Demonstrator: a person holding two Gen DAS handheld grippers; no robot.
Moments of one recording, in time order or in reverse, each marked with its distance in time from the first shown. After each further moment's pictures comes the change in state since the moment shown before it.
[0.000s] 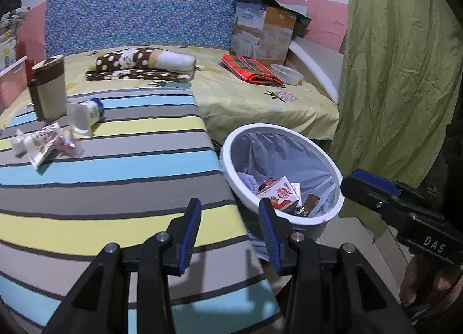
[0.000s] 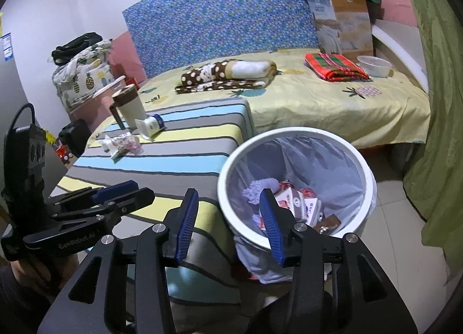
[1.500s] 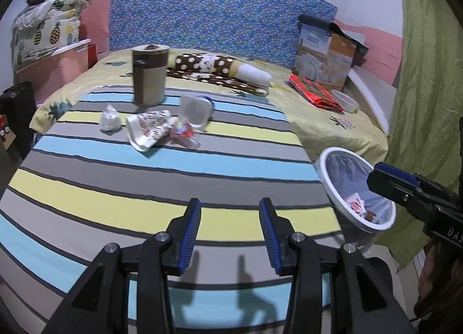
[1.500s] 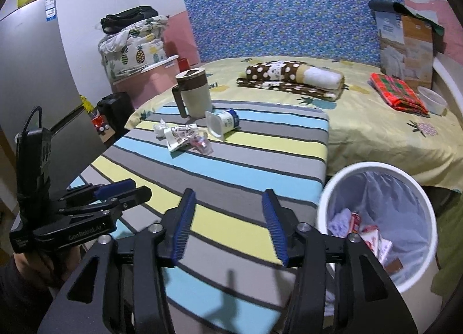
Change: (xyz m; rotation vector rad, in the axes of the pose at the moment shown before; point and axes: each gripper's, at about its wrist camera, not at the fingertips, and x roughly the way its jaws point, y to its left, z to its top) left arm -0.062 0.122 -0.019 -0.158 -0.071 0.214; right arm 0.035 0.091 0.019 -0.192 0.042 0.177
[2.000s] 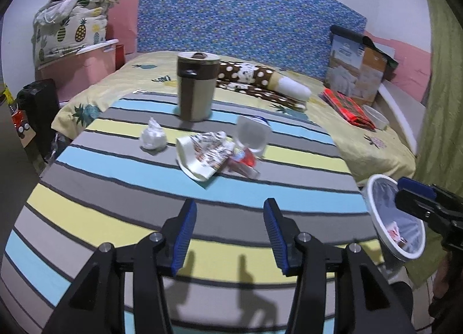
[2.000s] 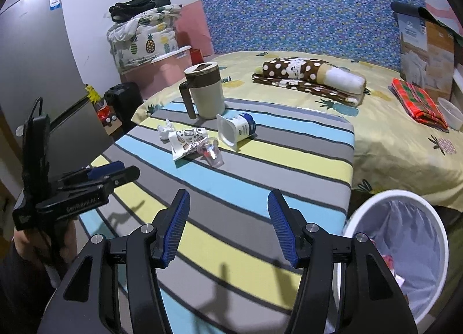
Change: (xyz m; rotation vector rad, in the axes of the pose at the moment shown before) left arm 0.024 0.065 0.034 -0.054 -0.028 0.116; right arm 0.035 0.005 0.026 -0.054 0.045 0.048
